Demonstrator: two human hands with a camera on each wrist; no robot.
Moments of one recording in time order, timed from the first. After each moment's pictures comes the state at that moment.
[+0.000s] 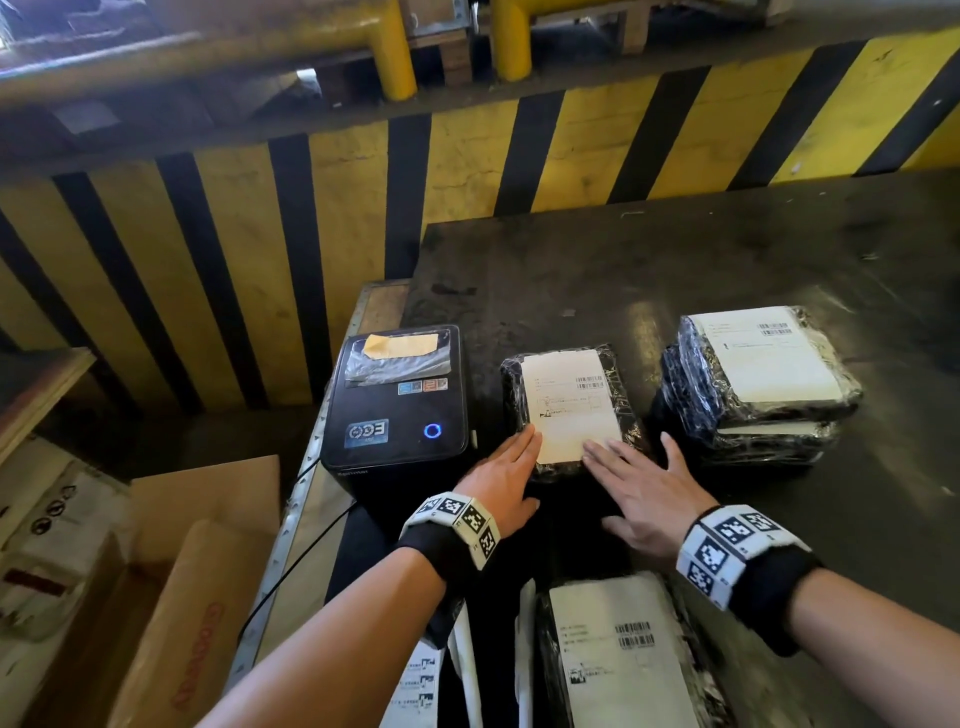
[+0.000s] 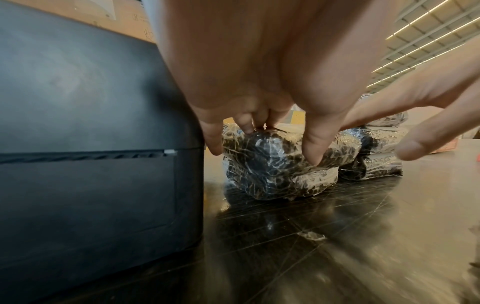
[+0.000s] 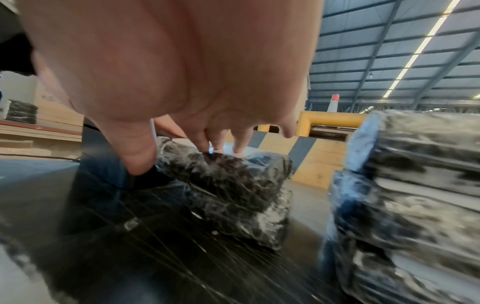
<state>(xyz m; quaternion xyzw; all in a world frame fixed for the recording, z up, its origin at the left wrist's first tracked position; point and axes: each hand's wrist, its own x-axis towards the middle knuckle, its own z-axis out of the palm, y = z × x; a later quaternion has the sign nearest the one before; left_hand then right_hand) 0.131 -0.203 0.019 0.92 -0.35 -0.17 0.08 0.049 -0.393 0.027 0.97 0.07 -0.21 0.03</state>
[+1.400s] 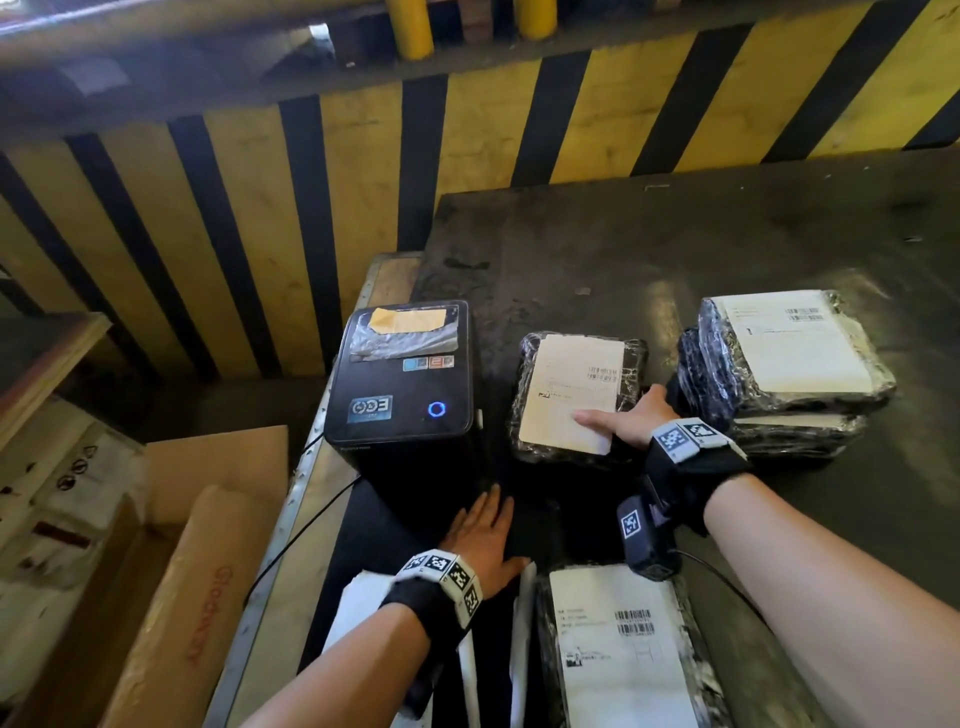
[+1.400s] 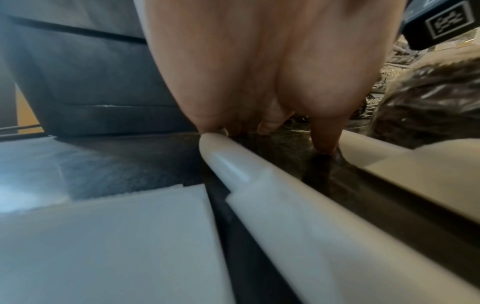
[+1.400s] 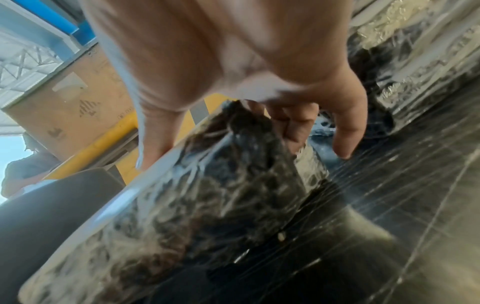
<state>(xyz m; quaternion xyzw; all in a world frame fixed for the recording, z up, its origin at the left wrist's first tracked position) 0.085 -0.164 -0.052 0.92 -0.24 -0.32 0.00 0.125 -0.404 0.022 0.81 -0.36 -0.16 -0.44</state>
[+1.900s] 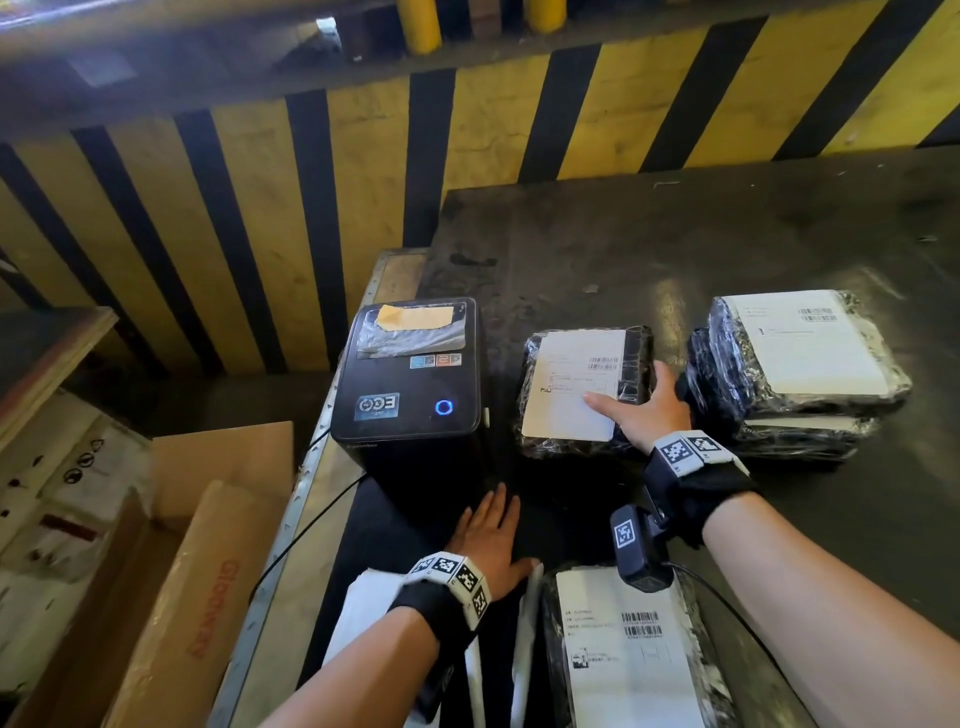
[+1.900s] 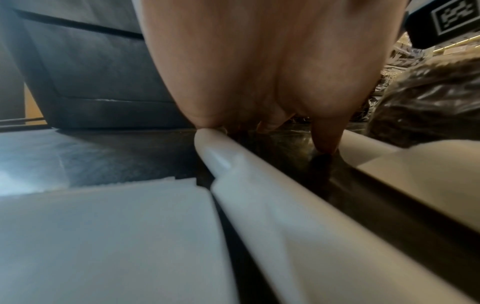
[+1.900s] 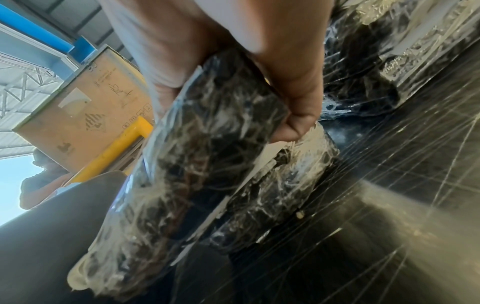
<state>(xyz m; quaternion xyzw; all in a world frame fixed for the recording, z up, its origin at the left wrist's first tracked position) 0.083 -0.166 -0.054 0.92 -0.23 -0.32 0.00 0.122 -0.398 0.012 0.77 -0.34 -0.02 -0.53</state>
